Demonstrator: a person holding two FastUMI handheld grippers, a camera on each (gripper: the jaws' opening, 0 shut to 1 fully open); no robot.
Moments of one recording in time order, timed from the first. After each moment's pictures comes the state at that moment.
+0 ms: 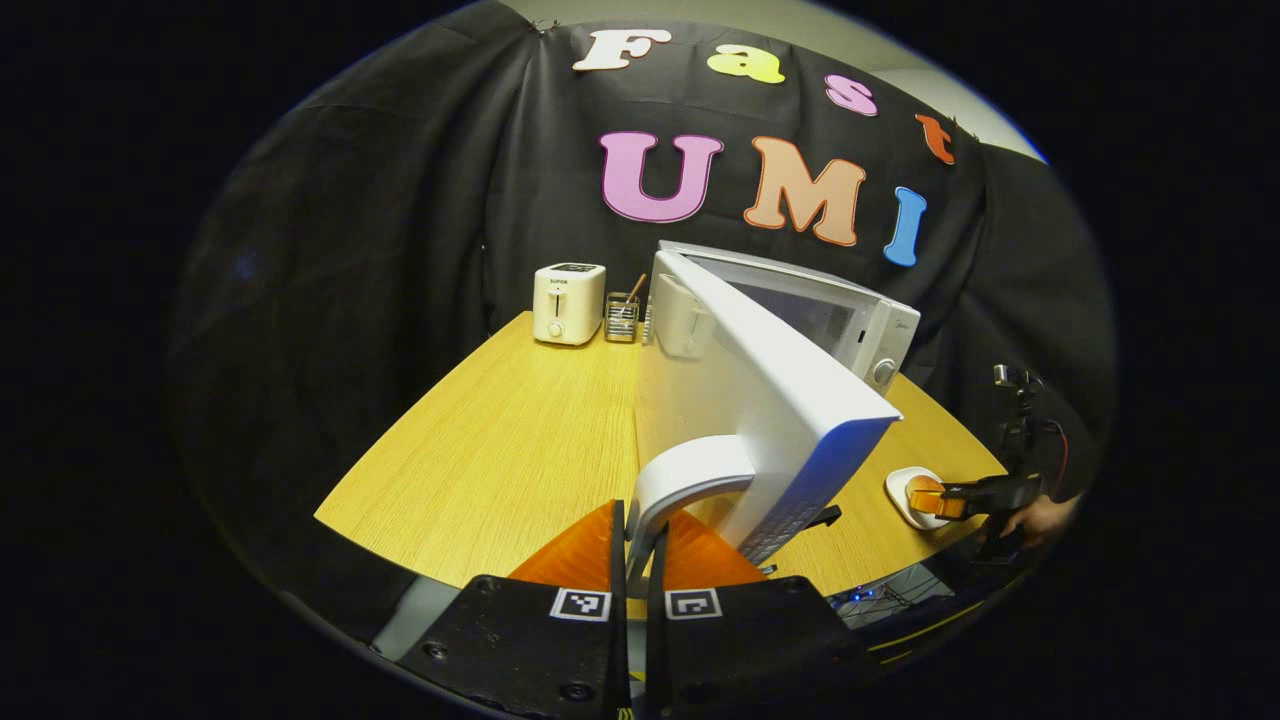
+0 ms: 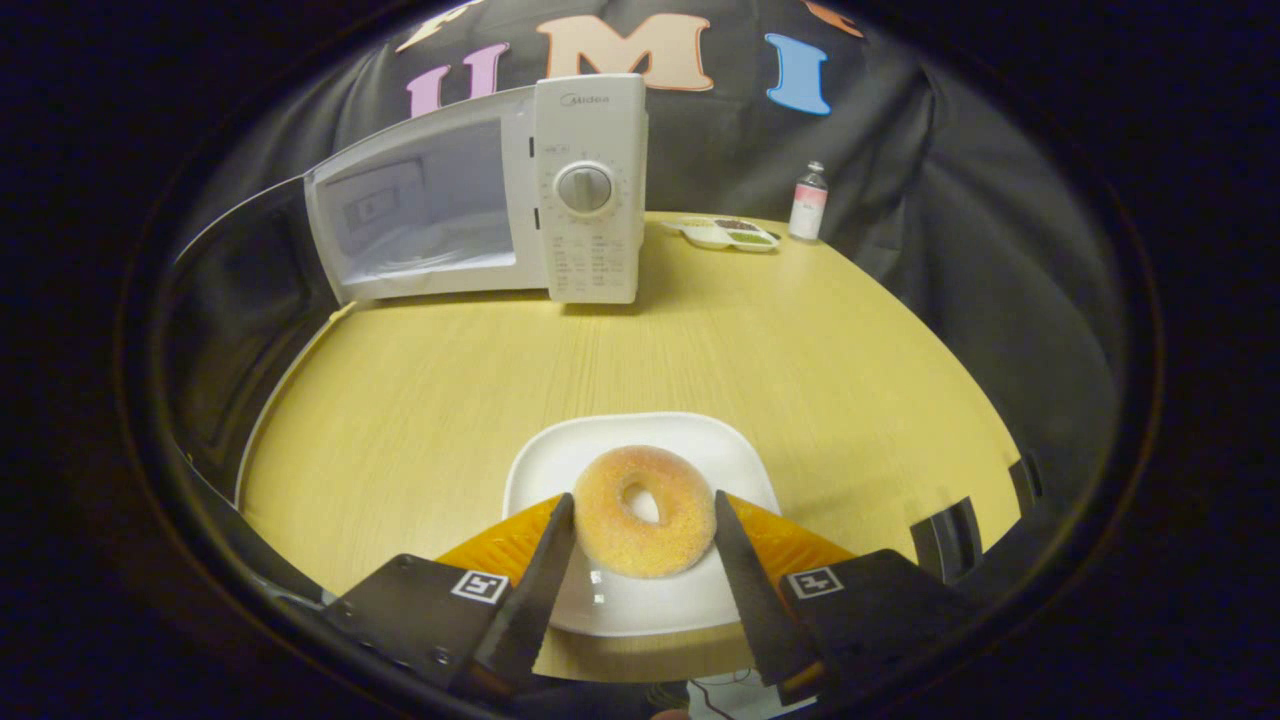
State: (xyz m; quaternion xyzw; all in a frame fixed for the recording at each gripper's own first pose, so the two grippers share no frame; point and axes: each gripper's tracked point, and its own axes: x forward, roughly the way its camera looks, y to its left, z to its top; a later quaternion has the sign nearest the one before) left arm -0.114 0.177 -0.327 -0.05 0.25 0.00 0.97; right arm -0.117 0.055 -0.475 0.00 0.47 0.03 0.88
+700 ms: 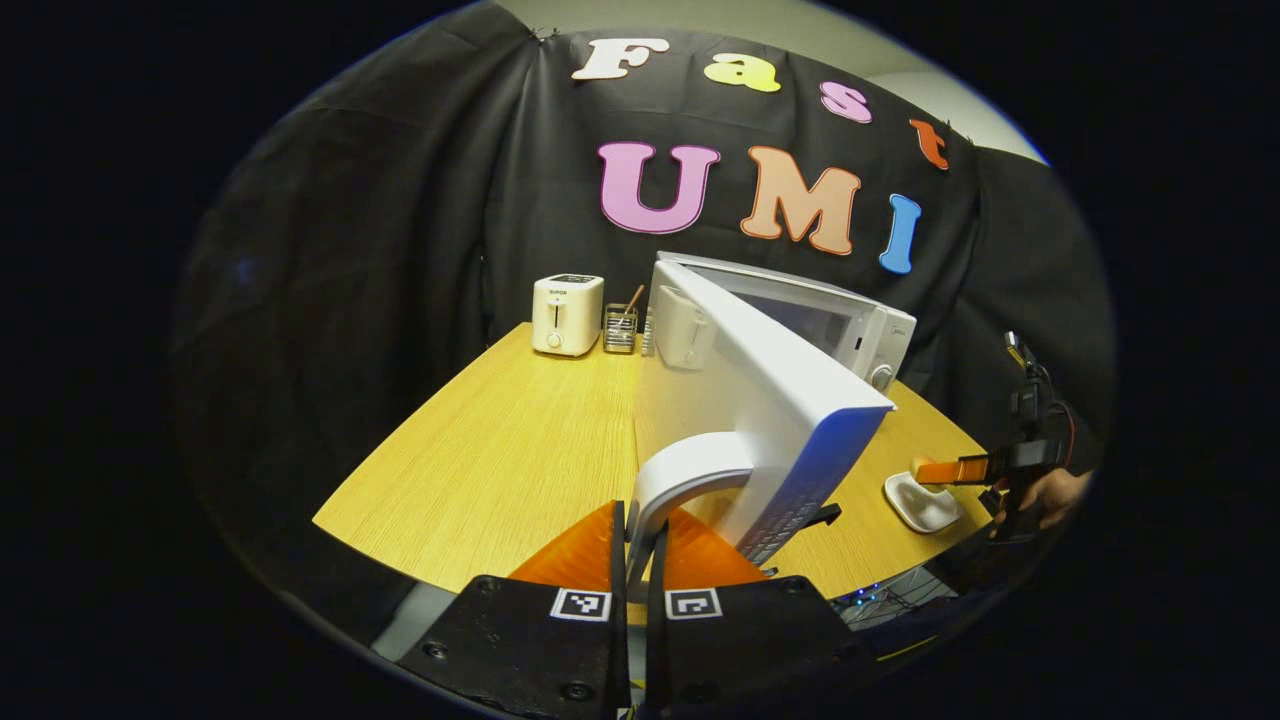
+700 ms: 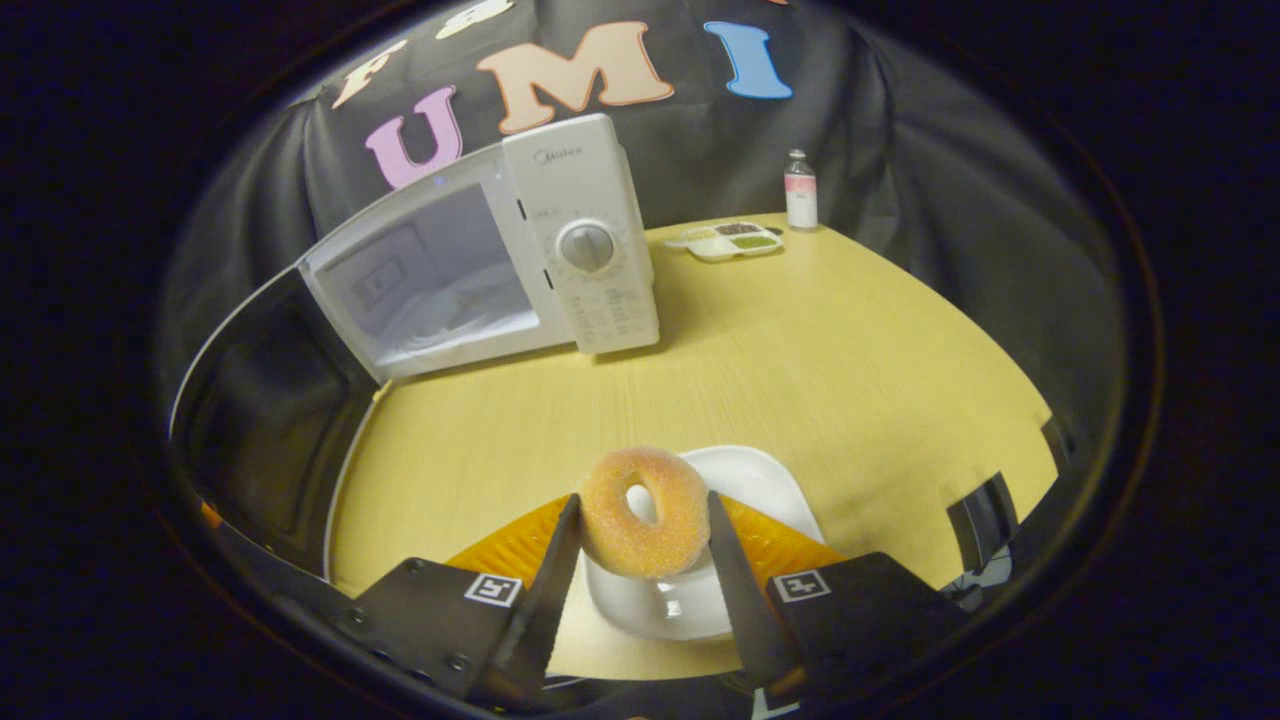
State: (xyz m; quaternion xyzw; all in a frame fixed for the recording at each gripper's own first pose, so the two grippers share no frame) left arm -0.112 0.180 -0.328 -0.05 0.23 0.00 0.97; right arm -0.091 0.089 -0.426 0.14 0.45 0.03 0.88
